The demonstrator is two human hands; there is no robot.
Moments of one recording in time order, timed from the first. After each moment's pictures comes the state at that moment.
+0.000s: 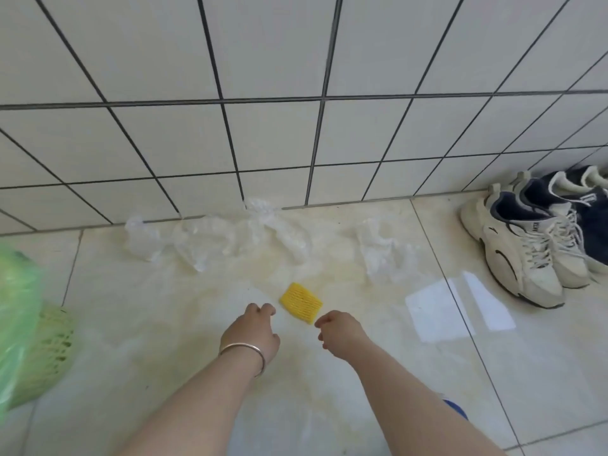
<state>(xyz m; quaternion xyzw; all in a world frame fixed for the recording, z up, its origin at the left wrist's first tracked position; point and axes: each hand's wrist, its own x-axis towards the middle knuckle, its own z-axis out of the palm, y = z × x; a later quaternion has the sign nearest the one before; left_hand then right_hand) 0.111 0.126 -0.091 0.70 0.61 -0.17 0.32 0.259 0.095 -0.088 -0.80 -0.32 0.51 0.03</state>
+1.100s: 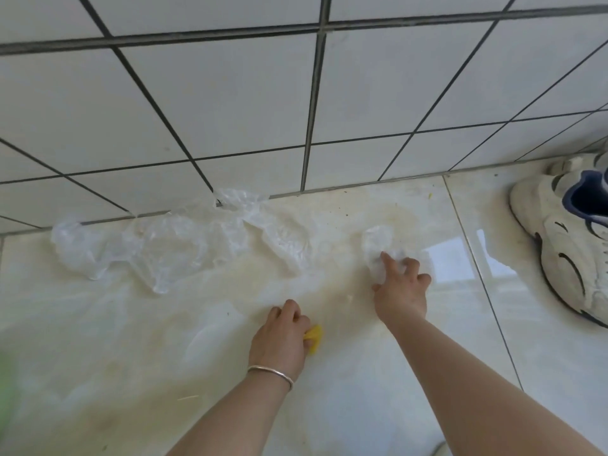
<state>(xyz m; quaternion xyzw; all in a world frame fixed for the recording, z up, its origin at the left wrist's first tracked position) 0.175 0.173 -0.169 0.79 0.51 -0.16 0.30 0.368 0.184 -0.165 -0.89 -0.36 0.28 -0.07</state>
